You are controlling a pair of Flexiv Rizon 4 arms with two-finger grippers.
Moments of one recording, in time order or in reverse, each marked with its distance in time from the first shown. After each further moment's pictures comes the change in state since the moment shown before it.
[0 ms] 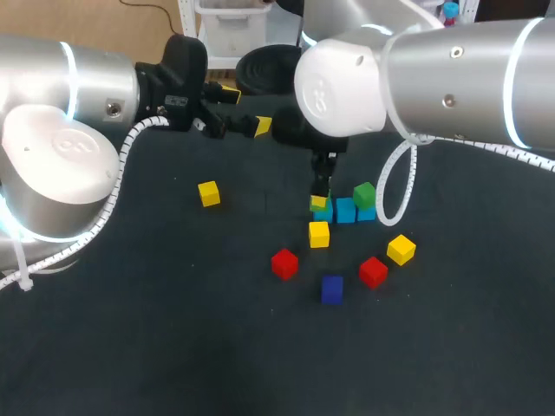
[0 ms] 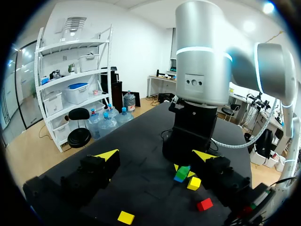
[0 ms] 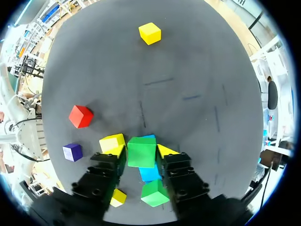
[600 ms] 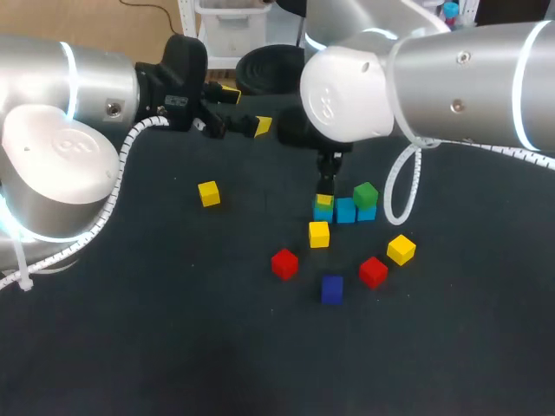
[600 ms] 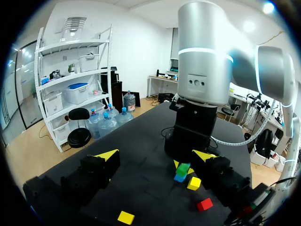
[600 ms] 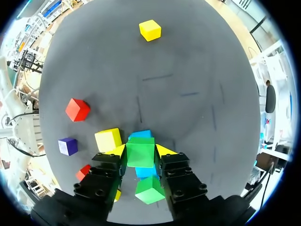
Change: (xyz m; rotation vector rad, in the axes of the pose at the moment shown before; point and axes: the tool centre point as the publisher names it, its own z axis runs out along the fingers) left arm 0.000 0.000 0.000 0.000 0.000 0.000; right arm 0.009 -0.006 -0.001 0.026 0.013 -0.033
